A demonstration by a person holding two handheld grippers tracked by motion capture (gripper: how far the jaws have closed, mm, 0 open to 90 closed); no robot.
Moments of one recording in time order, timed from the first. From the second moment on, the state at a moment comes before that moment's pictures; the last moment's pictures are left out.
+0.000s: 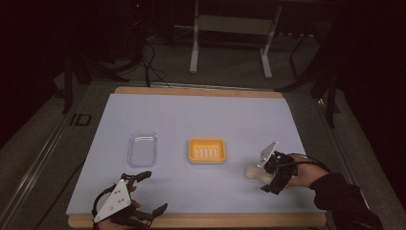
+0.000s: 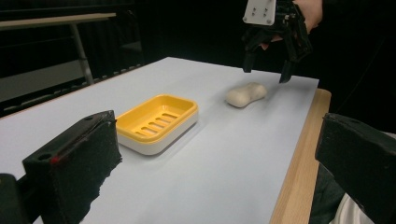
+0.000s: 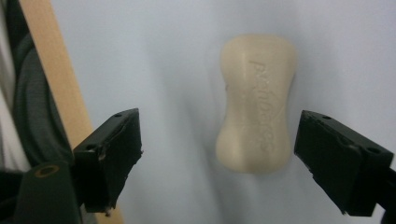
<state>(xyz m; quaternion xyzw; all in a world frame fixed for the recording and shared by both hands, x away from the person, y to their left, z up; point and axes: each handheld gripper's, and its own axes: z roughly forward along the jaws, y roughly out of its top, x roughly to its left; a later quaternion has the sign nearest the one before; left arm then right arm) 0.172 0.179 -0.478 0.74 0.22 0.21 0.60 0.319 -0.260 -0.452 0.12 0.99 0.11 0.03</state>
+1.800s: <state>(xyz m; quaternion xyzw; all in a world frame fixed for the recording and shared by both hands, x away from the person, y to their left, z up) 0.170 0.179 -0.479 0.74 0.22 0.20 0.60 0.351 -0.257 -0.499 0.11 0.99 0.11 0.02</state>
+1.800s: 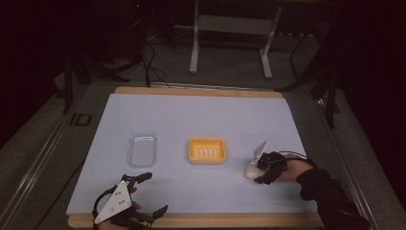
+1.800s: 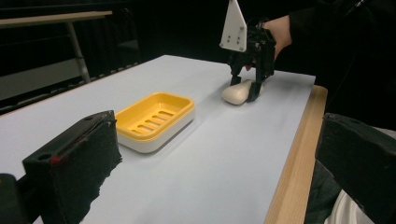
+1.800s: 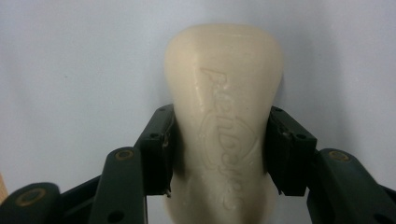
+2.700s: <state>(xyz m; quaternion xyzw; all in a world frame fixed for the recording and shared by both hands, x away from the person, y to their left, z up) 0.170 0.178 -0.480 0.74 0.22 0.20 0.60 0.354 -0.258 -0.475 0.09 0.99 0.08 0.01</state>
